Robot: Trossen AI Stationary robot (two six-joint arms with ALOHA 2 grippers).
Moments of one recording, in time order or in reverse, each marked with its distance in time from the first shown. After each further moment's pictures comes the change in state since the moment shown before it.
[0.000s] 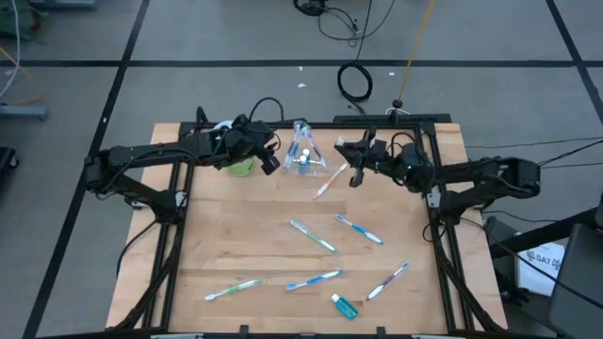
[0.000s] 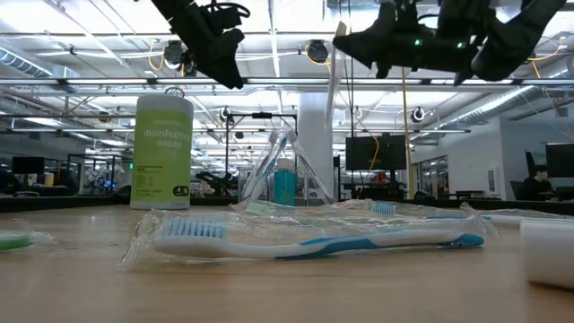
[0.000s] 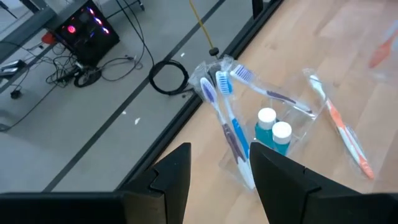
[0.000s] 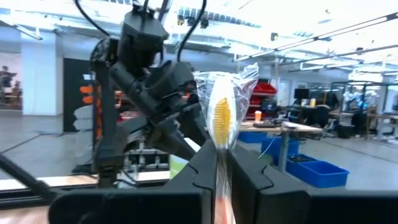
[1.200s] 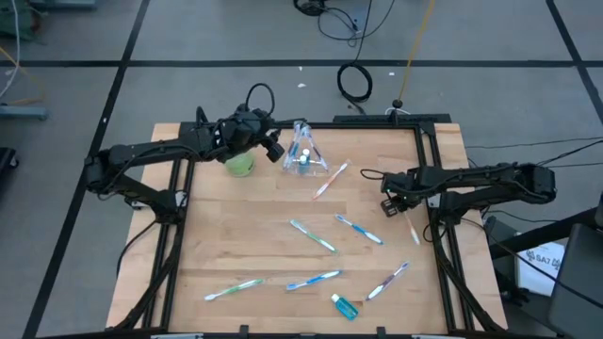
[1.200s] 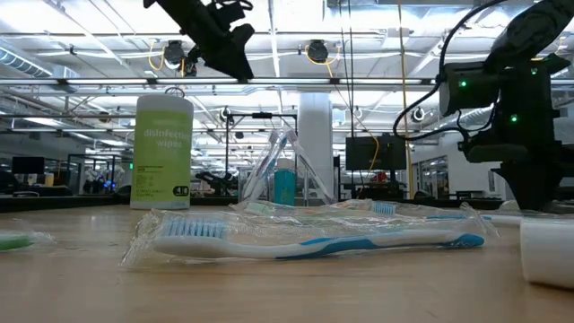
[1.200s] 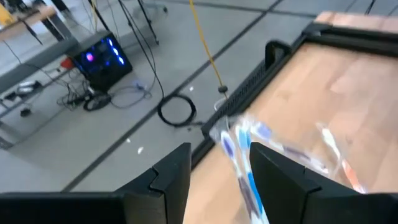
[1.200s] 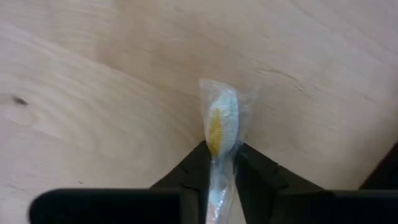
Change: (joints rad) left arm 0.061 0.008 0.000 0.190 0.005 0.047; right arm 0.059 -0.149 -0.030 -1.950 0.068 0.927
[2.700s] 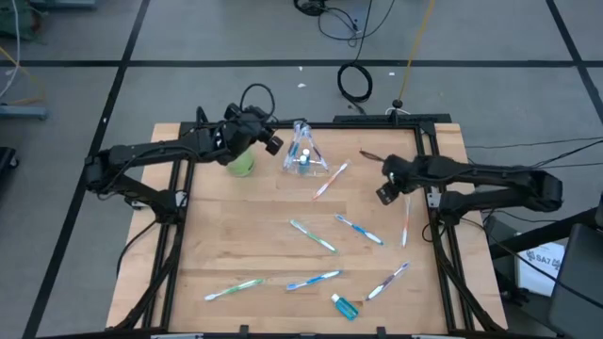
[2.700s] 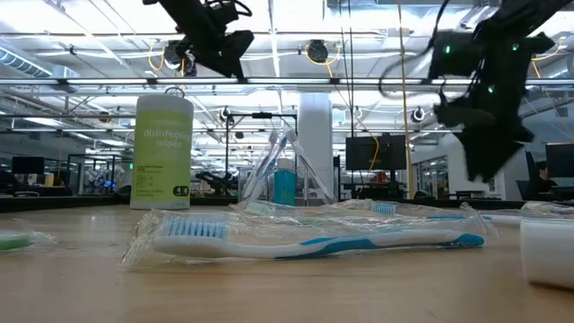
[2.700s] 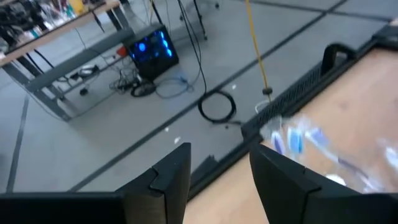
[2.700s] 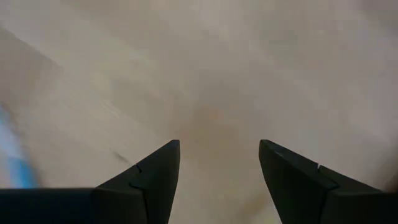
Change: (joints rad) left arm -0.013 0.000 0.000 -0.005 -0.232 -0.075; right arm -0.098 -0.122 0.145 -0.032 0.080 -0.247
